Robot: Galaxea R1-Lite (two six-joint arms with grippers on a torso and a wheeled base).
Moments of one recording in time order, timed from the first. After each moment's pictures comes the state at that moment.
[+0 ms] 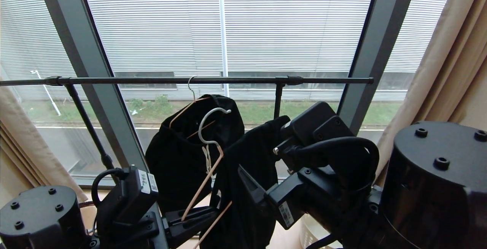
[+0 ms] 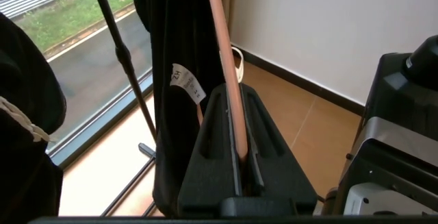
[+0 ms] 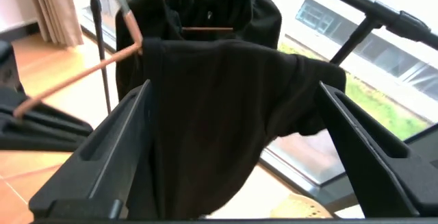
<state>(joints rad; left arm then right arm) -0.66 1.53 -0.14 -1.17 -0.34 0.05 1.13 1.62 -0.82 -0.57 -0.61 -0.12</state>
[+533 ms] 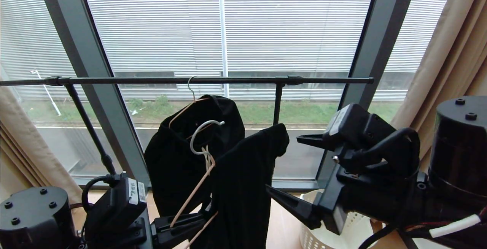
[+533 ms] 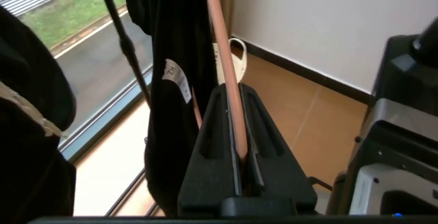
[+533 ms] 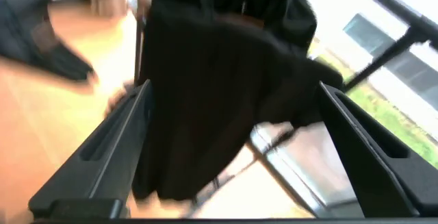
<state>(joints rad) -0.56 1.53 -0.08 -1.17 -0.48 0.15 0.91 1.46 -0.77 -0.35 -0.10 -0.23</state>
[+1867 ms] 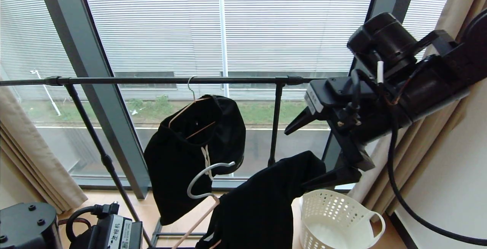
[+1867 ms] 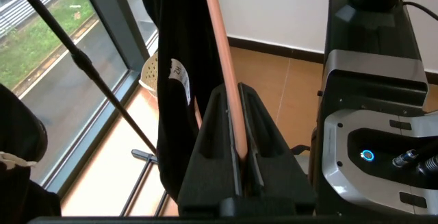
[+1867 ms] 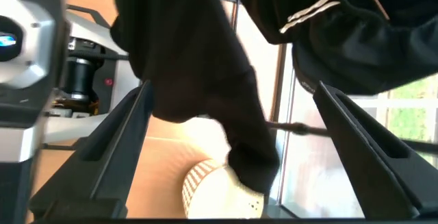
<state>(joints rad) -0.55 1.50 0.00 -1.17 -0.67 0.29 0.57 1.83 -1.75 0.92 0.48 -1.01</state>
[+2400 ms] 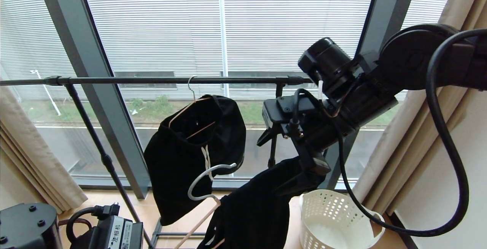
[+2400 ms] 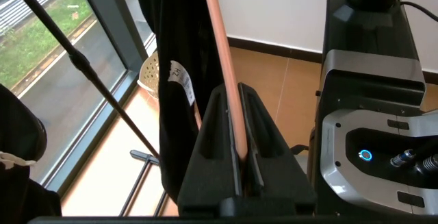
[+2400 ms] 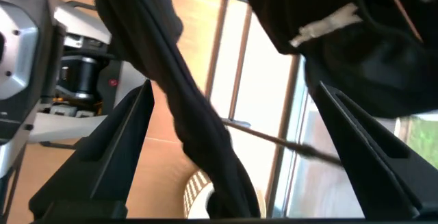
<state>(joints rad) -0.55 1.50 0.00 -1.17 -0.67 0.29 0.64 2.01 -1.88 0.94 0.48 -1.00</state>
